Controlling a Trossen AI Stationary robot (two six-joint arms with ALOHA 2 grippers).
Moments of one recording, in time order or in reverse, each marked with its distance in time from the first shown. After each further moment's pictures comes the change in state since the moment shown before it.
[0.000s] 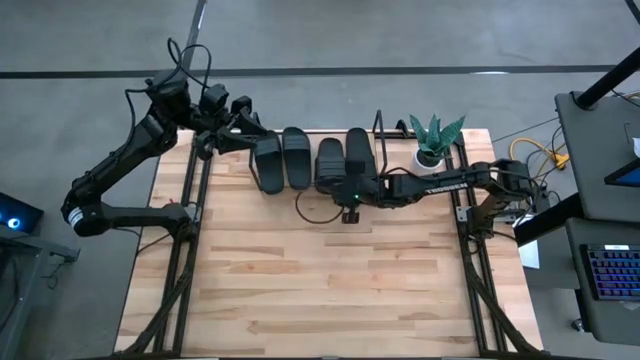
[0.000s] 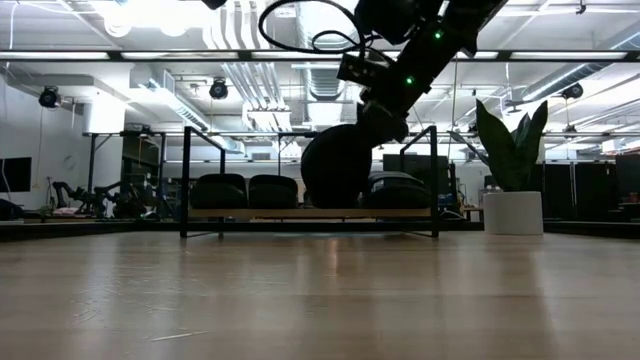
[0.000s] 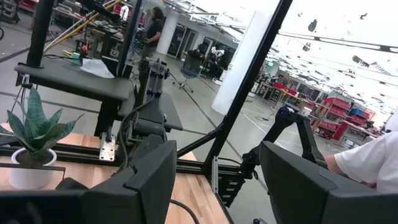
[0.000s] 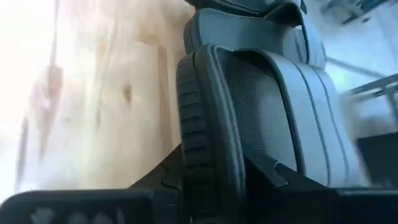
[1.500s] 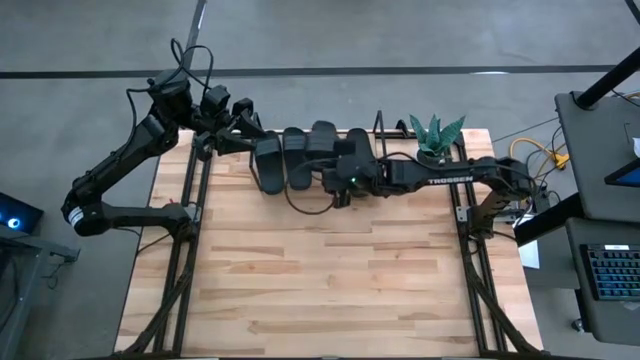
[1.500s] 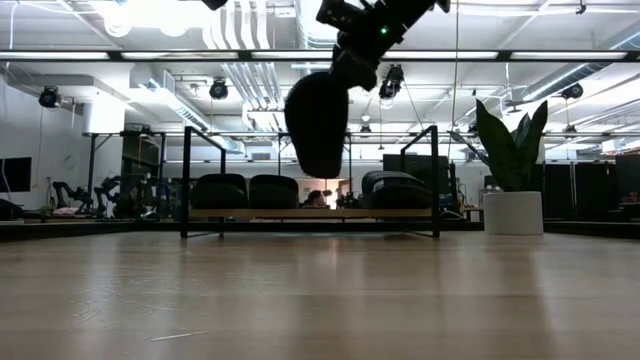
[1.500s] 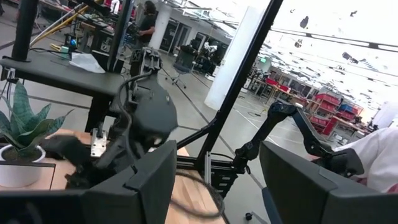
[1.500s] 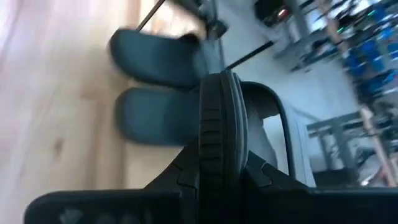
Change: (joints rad) left arm 0.000 0.005 -0.001 -0.005 0.039 0.000; right arm -0.012 0.002 0.263 -0.086 0.080 -0.249
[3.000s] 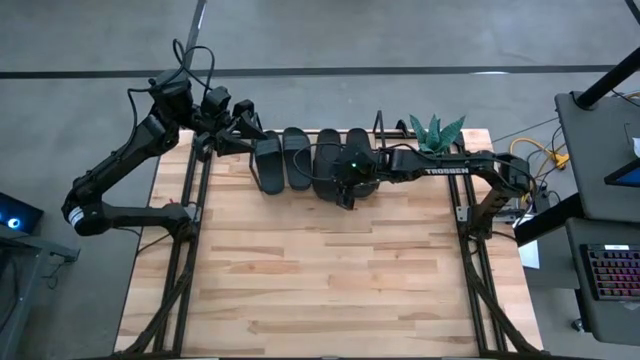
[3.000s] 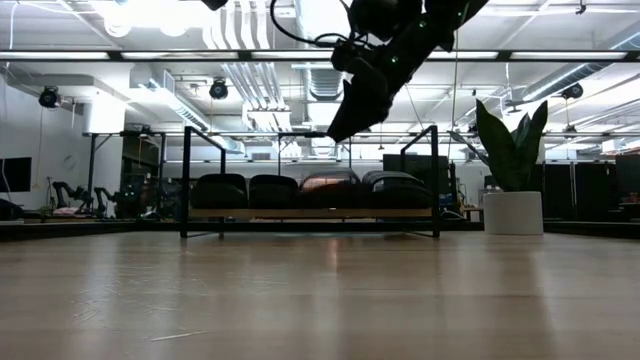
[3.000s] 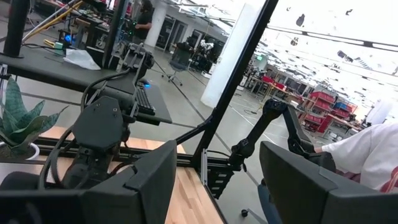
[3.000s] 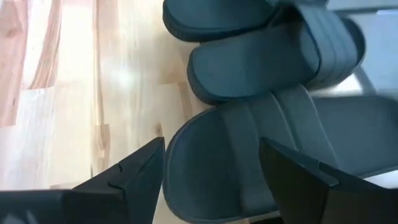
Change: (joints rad) left arm 0.000 0.002 -0.003 -0.003 0.020 0.000; right arm -0.148 0.000 -0.098 -0.065 -0.438 0.466
